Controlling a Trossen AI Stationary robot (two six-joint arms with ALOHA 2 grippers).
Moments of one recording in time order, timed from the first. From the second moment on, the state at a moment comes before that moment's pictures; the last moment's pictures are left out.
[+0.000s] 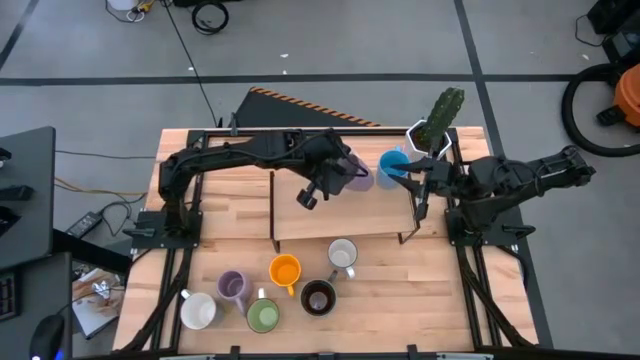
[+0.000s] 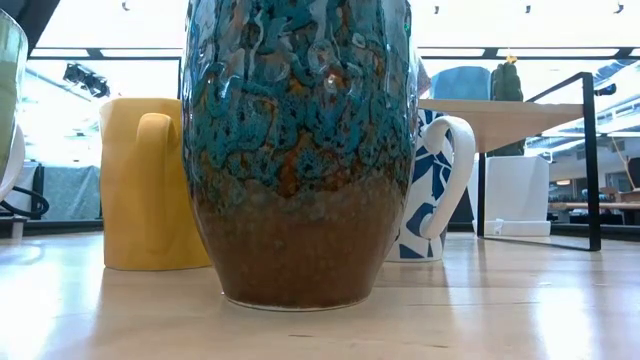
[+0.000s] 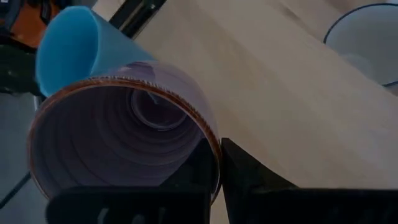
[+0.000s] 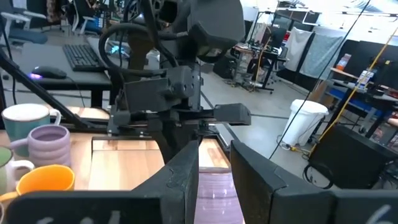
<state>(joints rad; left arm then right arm) 0.14 1.92 2.00 -0.95 0.04 0.87 0.29 0.79 0.90 -0.18 0.59 -0.19</state>
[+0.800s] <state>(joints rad) 0.16 1.92 2.00 -1.12 0.08 0.79 0.29 0.80 0.90 -0.18 0.58 -0.19</state>
